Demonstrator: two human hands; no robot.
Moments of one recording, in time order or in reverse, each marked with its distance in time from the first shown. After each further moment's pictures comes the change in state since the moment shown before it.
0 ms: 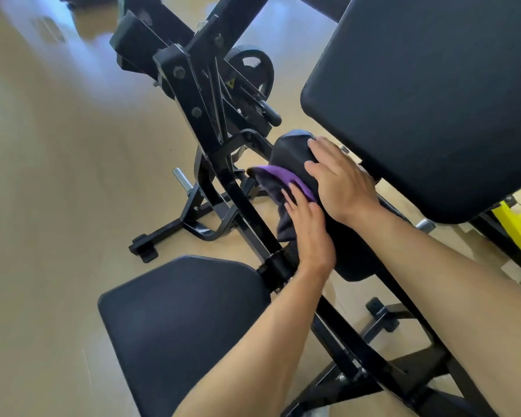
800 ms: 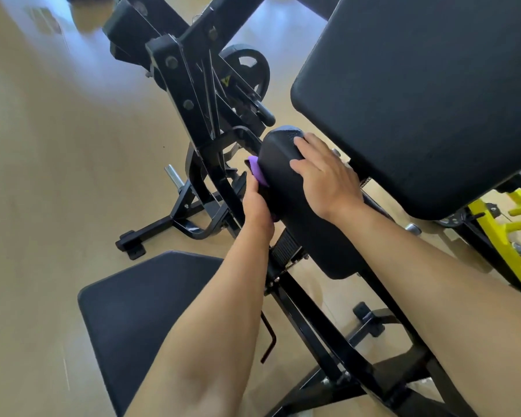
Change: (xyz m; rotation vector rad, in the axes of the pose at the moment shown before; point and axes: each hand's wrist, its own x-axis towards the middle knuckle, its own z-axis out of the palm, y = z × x) left_hand 0.078 -0.021 -0.047 -0.690 0.086 -0.468; right_hand -0.007 -0.003 -0.002 -0.050 0.027 -0.072
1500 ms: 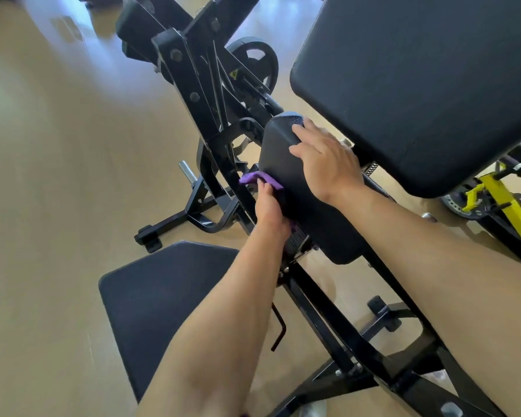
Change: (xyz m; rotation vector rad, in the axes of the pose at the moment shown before) left_hand -0.038 -0.021 0.009 -0.247 0.102 -0.147; right_hand -0.006 0.004 0.000 0.075 -0.004 -0.045
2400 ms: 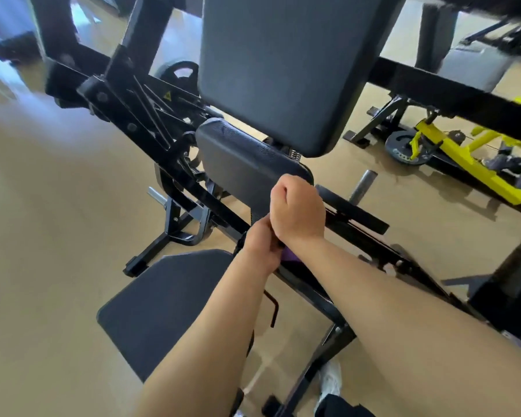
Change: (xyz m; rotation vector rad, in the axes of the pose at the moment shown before) left_hand -0.109 -0.064 -0.024 0.433 -0.182 -0.295; right_hand -0.134 0.022 0.012 0.295 0.480 0.295
